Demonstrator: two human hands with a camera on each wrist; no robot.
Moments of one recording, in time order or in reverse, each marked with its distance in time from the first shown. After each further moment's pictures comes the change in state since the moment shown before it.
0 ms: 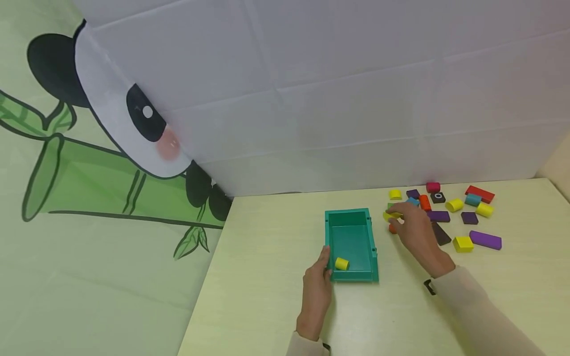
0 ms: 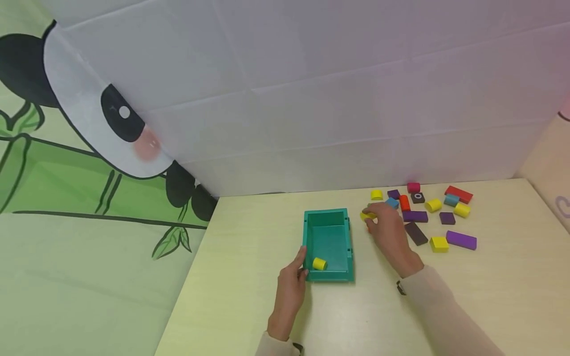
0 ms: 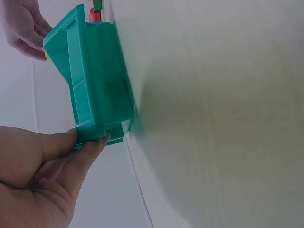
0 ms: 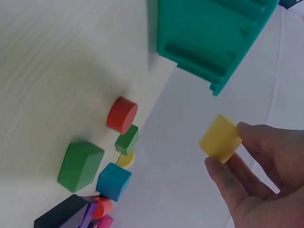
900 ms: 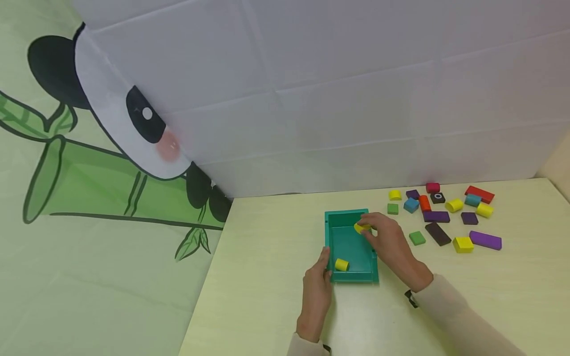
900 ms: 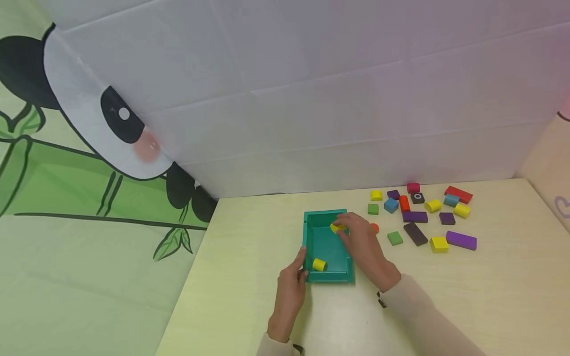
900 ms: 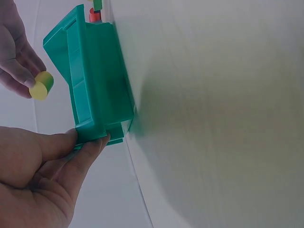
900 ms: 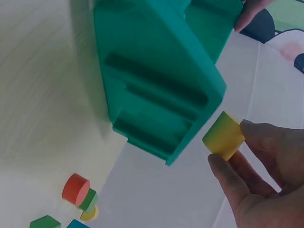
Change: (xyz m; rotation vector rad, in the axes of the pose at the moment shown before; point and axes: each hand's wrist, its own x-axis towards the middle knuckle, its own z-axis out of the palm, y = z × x) left_hand -0.007 -0.003 -0.008 -0.010 -0.020 0.012; right_hand -0.025 -0.060 0.031 0.036 -0.045 -0.122
